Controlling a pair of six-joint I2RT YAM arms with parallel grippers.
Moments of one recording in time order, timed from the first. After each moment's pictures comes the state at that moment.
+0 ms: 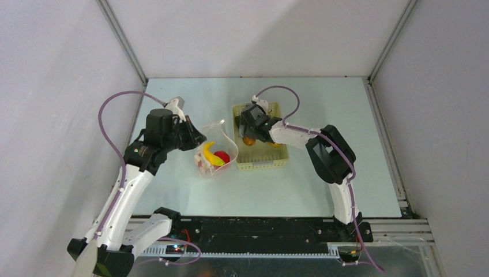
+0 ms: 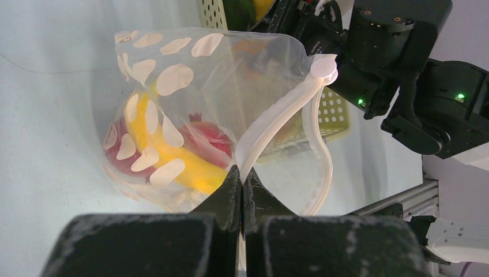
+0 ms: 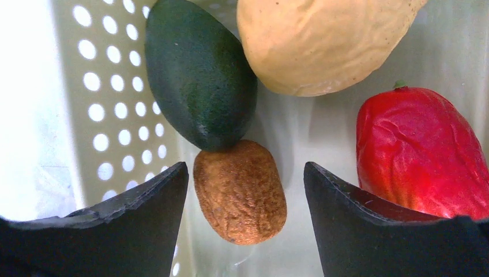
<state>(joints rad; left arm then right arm) -0.28 0.94 1.04 -0.71 0.19 -0.51 0.75 2.07 1.48 -0.23 0.28 0.70</state>
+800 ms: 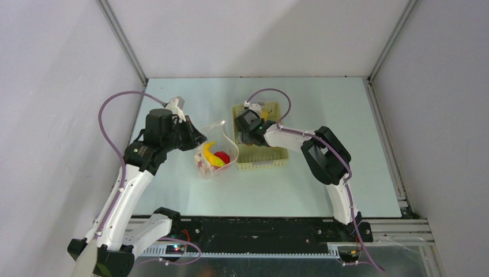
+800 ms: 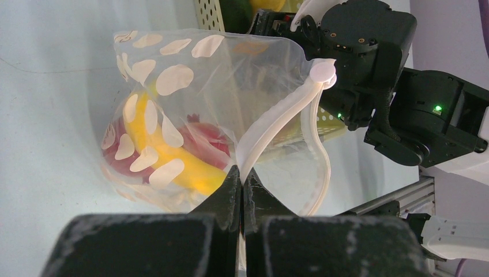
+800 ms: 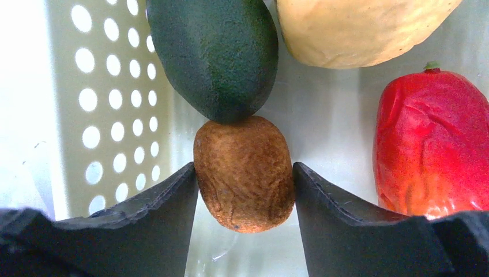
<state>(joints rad) -0.28 0.94 1.04 -0.71 0.21 -0.51 0.79 2.10 1.50 -0.28 0.33 0.60</state>
